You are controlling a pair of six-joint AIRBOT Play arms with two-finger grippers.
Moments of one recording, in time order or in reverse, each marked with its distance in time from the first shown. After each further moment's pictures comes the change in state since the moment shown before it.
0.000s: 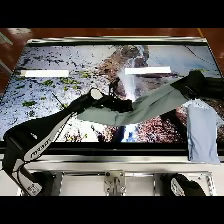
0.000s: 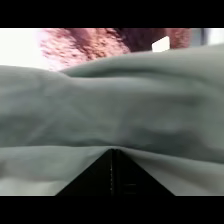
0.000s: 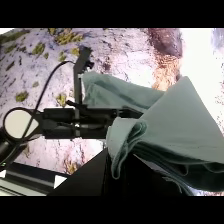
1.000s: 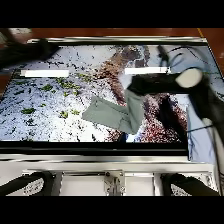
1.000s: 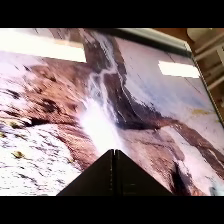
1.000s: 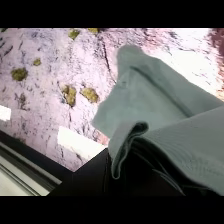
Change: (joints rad) left arm 0.689 0.661 0.000 0.277 -0.117 0.021; right arm 0.520 -0.422 0.000 -0.039 -0.425 -0.002
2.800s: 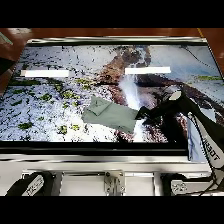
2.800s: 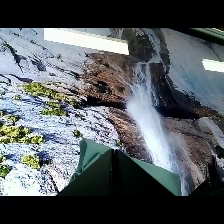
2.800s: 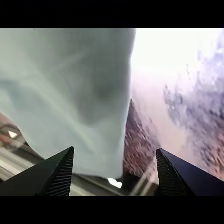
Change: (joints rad) left arm 0.280 0.276 -0.080 0.053 -0.341 -0.030; right arm -0.292 -0.285 -0.266 0.039 0.264 -0.140
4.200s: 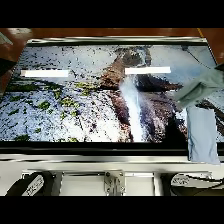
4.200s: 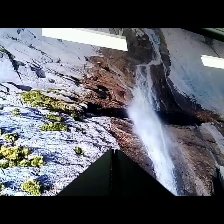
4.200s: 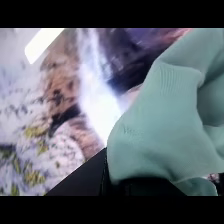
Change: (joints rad) left arm -0.004 0.000 0.000 -0.003 -0.015 0.000; right arm -0.660 0.075 0.883 -0.032 0.355 0.229
